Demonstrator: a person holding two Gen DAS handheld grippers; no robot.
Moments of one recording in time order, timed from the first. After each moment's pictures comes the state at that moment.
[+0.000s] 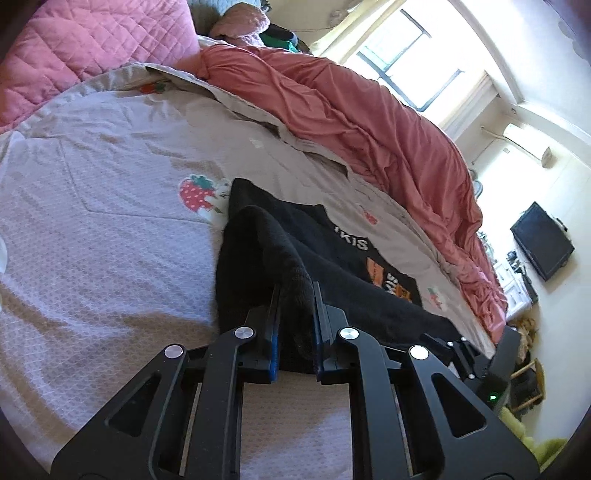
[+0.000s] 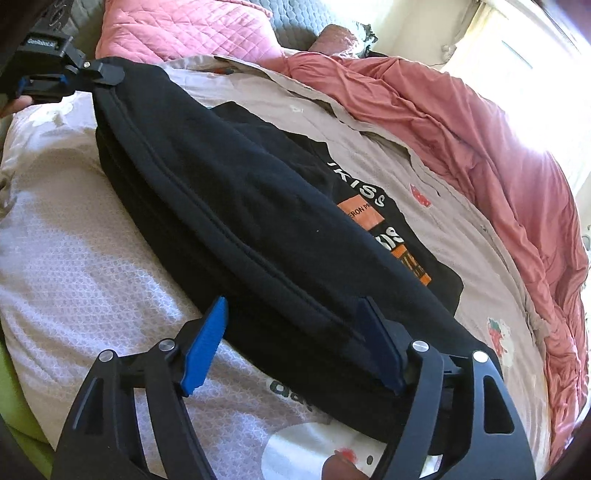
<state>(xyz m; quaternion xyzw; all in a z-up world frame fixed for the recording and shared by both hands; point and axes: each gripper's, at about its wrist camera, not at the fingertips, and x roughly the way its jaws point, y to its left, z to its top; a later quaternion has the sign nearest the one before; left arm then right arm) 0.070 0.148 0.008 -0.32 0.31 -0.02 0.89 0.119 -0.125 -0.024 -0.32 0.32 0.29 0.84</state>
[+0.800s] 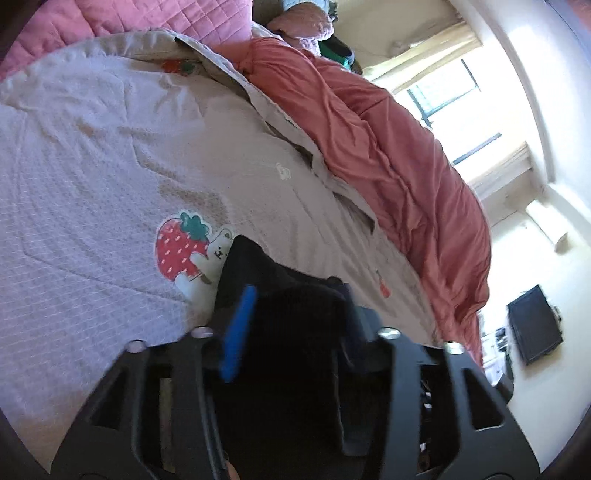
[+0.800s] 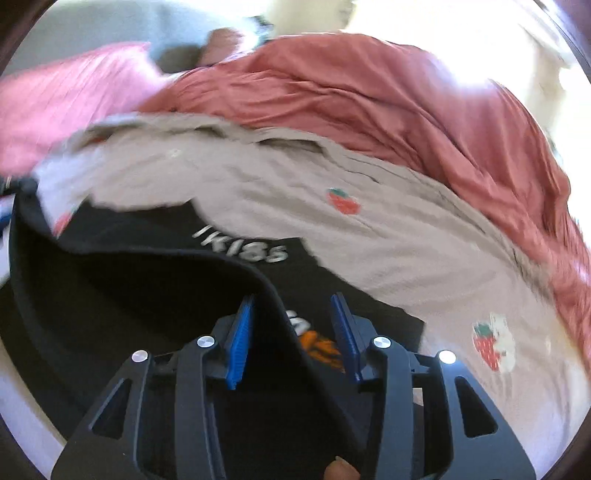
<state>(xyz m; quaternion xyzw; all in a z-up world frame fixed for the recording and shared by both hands) 0.166 0.198 -0.008 -0.44 0.28 0.03 0.85 0.253 -0.148 0.020 -0.14 0.35 0.18 0.91</state>
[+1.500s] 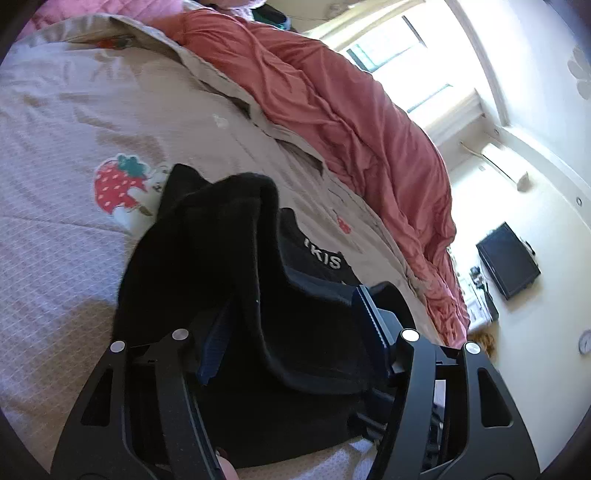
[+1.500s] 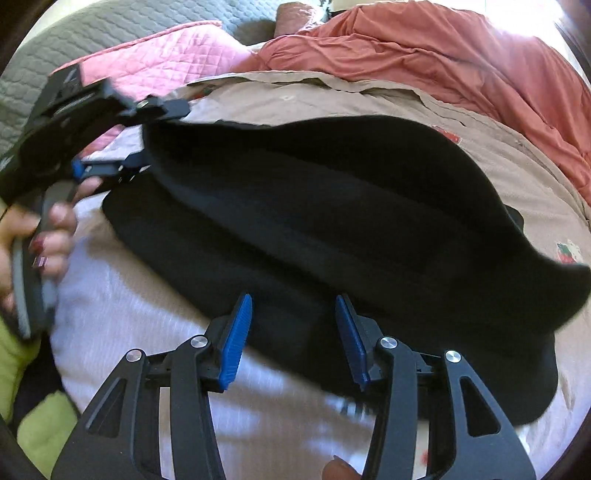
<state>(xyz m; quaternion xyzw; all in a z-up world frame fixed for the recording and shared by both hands) 0.155 0.143 -0.025 -0.39 0.30 -0.10 0.87 0.148 -0.114 -0.017 -0.13 0.43 0.32 0.83</state>
